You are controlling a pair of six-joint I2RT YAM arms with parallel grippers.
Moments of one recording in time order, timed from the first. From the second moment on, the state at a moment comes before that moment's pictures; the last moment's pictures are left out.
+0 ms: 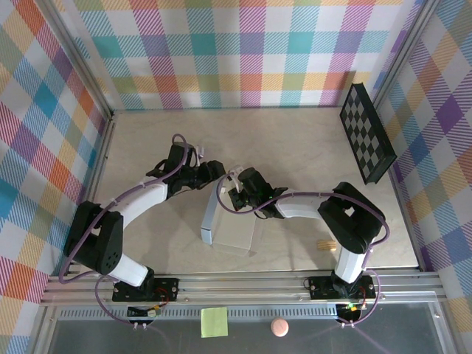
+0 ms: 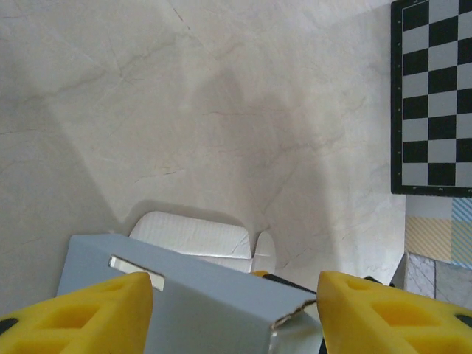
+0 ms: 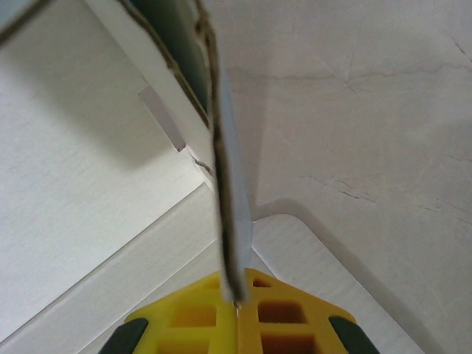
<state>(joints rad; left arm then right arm) -0.40 1.51 0.92 -0.15 0.40 -0.81 0.85 1.77 0.92 0.16 0.01 0.15</state>
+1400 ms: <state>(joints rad) -0.44 1.49 0.85 -0.06 0.35 -0.84 0.73 1.64 0.81 0.23 -0.38 -0.01</state>
